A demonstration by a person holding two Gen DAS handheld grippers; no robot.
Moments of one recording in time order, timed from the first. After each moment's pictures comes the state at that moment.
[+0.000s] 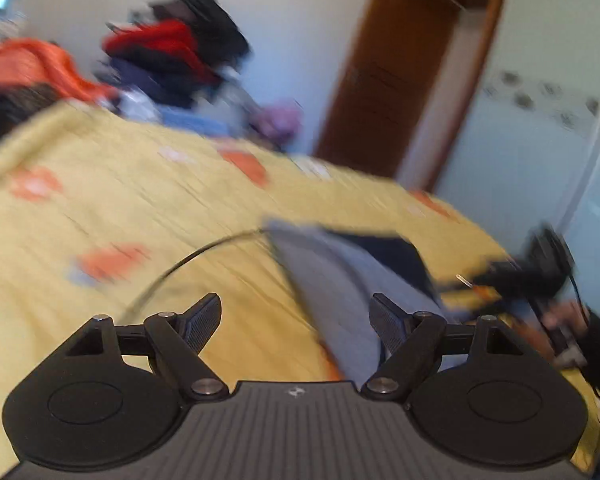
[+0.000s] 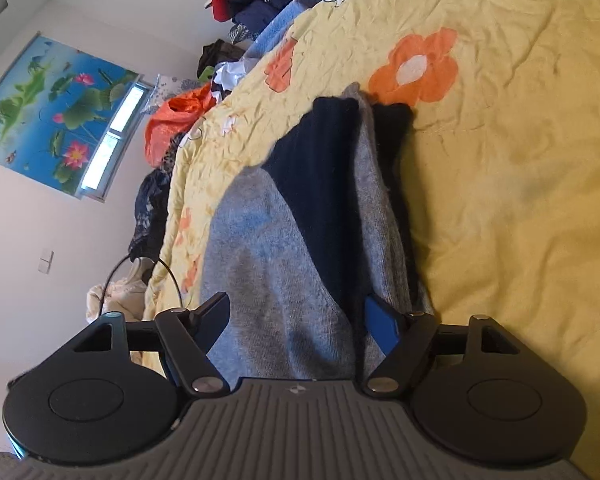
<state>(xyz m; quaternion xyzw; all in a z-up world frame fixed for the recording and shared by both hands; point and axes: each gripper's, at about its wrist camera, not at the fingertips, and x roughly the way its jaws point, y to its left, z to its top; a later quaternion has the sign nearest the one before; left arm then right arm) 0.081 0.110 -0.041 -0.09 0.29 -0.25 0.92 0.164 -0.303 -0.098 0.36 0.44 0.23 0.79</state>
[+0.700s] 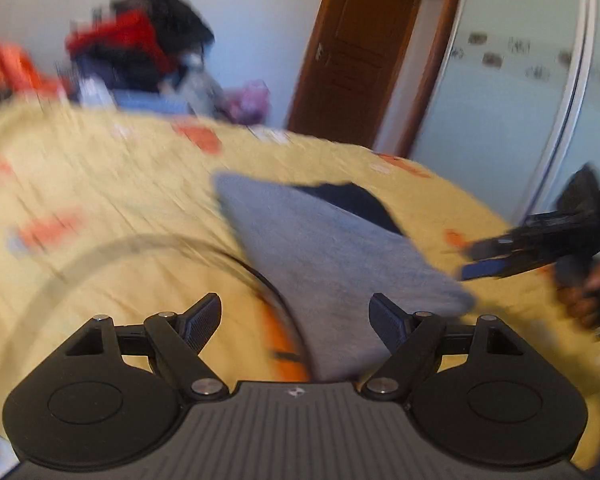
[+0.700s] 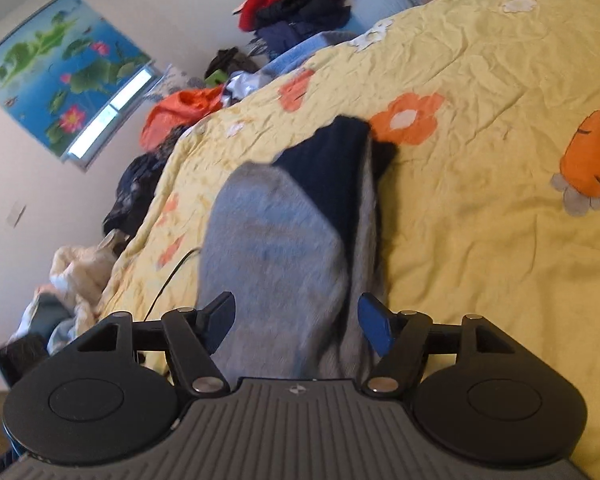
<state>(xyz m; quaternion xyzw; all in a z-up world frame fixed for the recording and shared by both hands) 0.046 0.086 -0.055 -0.01 0.26 -0.25 0.93 0.081 -0.323 -0.055 0.27 0.41 0.24 0.84</state>
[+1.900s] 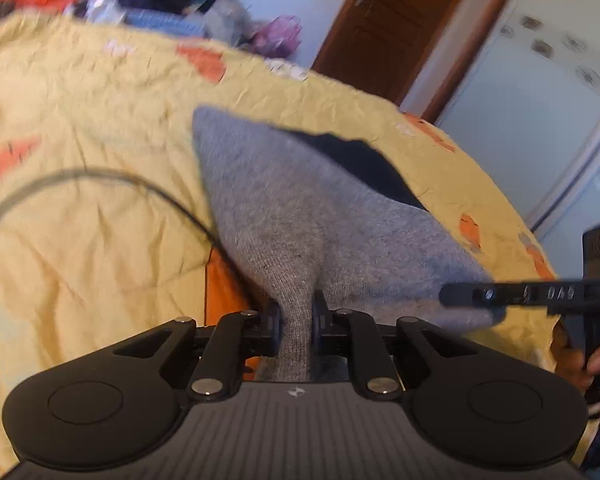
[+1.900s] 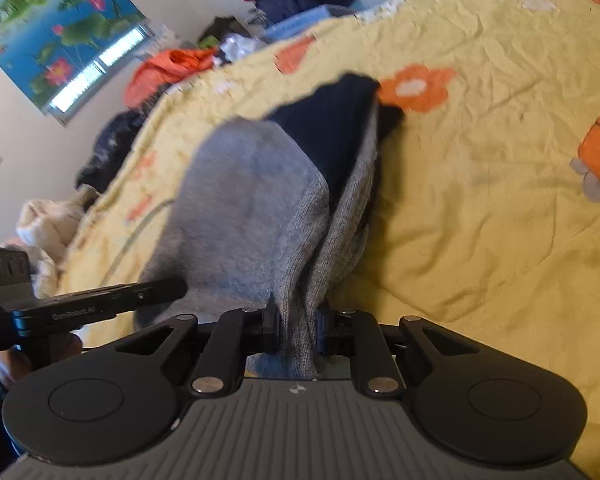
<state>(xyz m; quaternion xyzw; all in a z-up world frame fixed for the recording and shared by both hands) 0.097 0.022 -0.073 -0.08 0.39 -0.25 0.88 0.085 -0.301 -0.064 0.22 0.42 0.22 0.86</state>
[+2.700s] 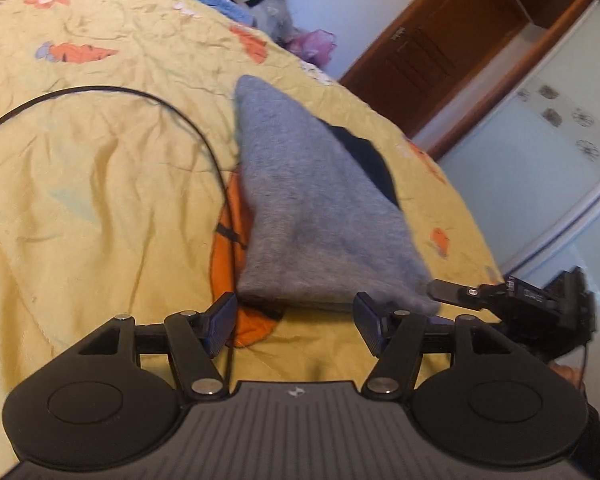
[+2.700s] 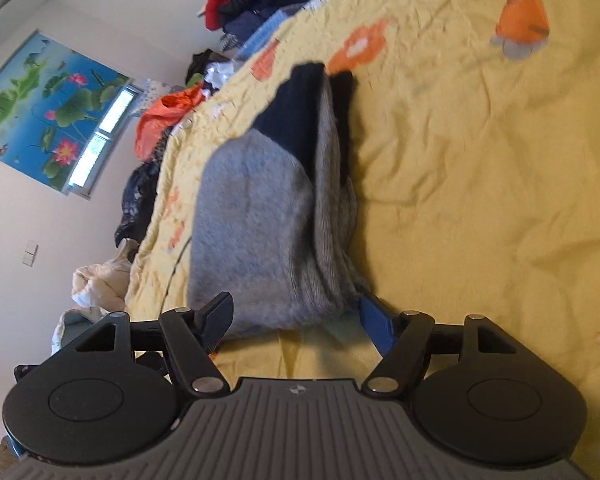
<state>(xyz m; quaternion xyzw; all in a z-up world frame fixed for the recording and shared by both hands) 0.039 0.056 -0.099 -0.24 0.40 -0.21 0.86 0.053 -0.322 -0.103 0.37 0.44 0.20 0.80</state>
